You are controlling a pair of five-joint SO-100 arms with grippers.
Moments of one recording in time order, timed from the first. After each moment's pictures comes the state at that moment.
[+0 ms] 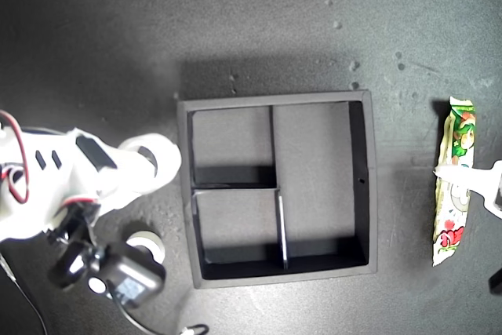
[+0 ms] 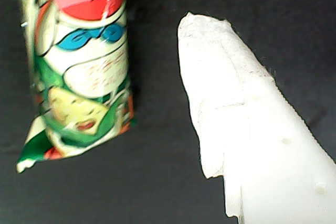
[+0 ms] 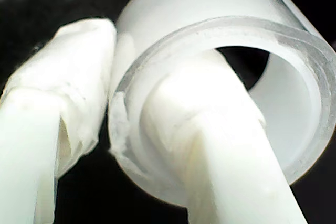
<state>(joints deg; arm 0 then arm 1) 8.6 114.2 109.1 61.2 -62.1 -16.7 107.3 120.1 72.9 32.9</state>
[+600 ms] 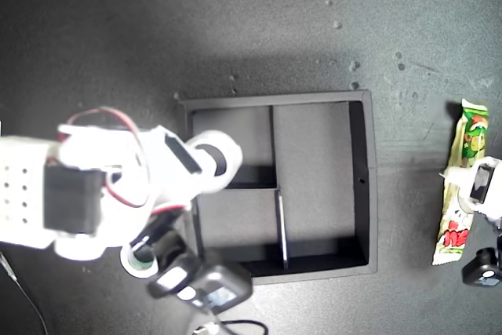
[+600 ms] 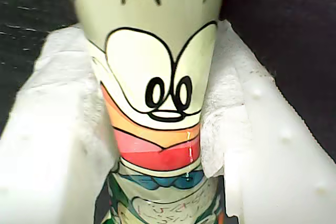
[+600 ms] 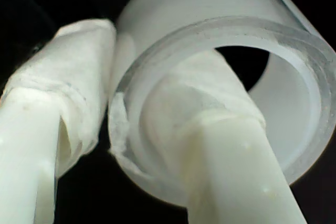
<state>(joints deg) 5.9 81.3 78.2 70.0 -54.9 -15.9 101.2 126.5 55.9 35.2</state>
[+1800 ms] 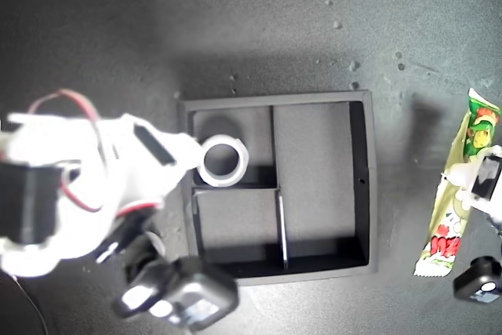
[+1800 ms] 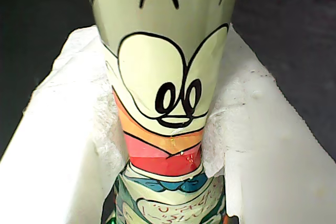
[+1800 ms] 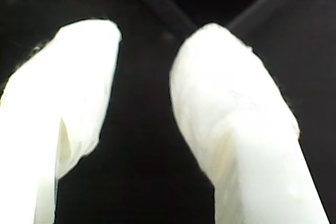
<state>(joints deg) 9.0 94.0 69.5 90.4 -62.2 -8.4 97.9 90.1 78.9 35.9</state>
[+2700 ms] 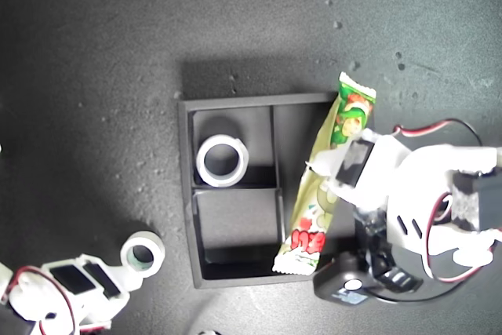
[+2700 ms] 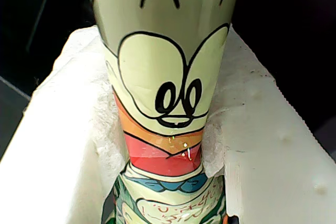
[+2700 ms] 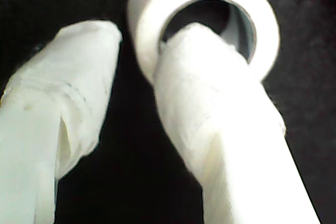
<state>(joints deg) 37.4 99.1 105.3 58.5 -86.5 -5.7 51.9 35.9 77.8 35.9</state>
